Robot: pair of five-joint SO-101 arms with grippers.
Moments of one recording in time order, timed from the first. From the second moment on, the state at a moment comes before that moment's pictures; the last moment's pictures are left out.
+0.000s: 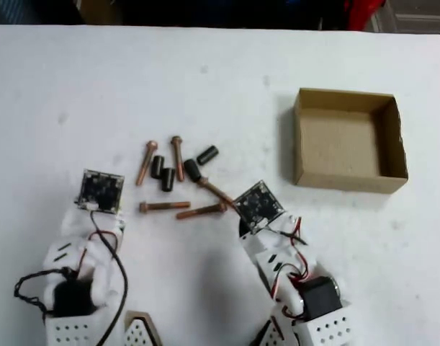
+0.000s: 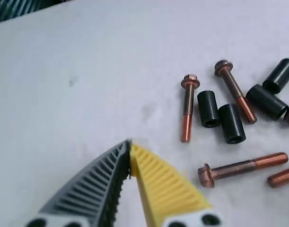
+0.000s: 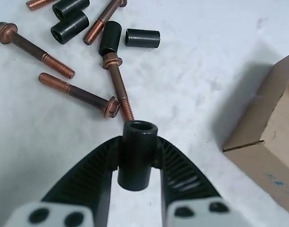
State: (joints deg) left arm -10.8 -103.6 89.8 55.1 -15.3; right arm -23.6 -94.3 82.3 60.2 21.1
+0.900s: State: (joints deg) left arm -4.4 6.5 14.2 66.9 -15.2; right arm -23.7 -94.3 84.5 60.2 21.1
